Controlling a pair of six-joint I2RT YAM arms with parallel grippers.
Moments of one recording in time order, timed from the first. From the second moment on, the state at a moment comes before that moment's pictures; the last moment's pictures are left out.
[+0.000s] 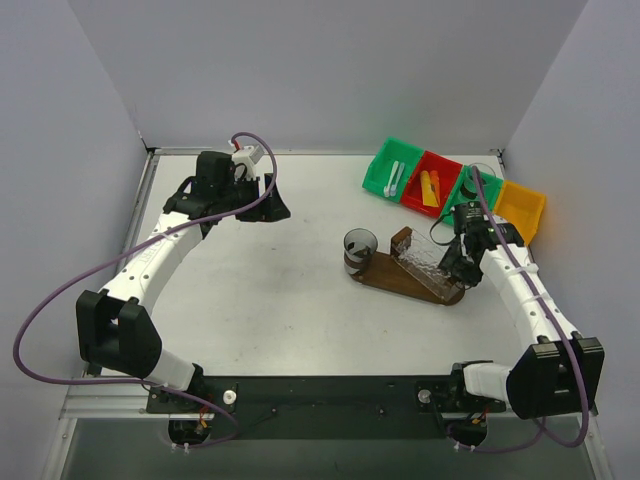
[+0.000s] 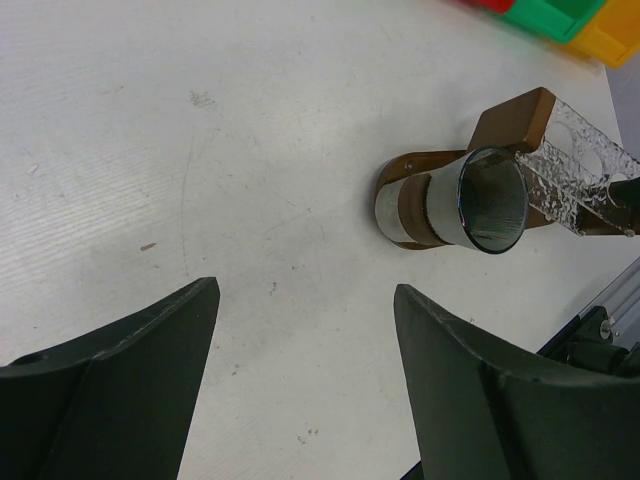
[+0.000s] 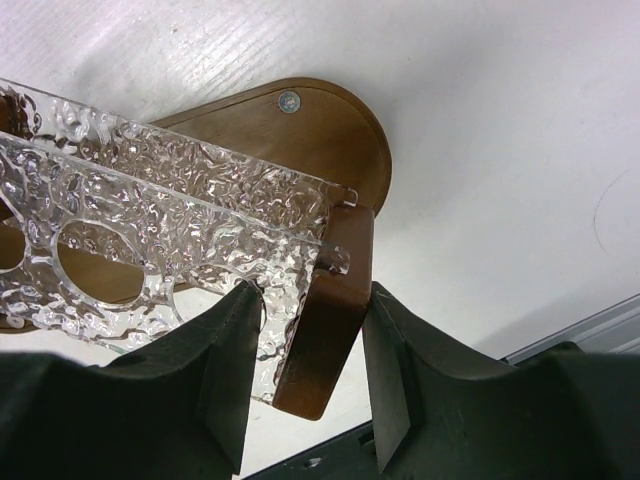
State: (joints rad) left arm -0.30 1.49 1.32 -0.48 0.41 -0.30; right arm 0.13 1.25 1.00 -0.98 0.31 0.66
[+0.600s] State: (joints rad) left arm -0.30 1.47 1.31 -0.48 0.42 -0.31; right arm 0.08 1.25 0.99 -0.96 0.14 0.40
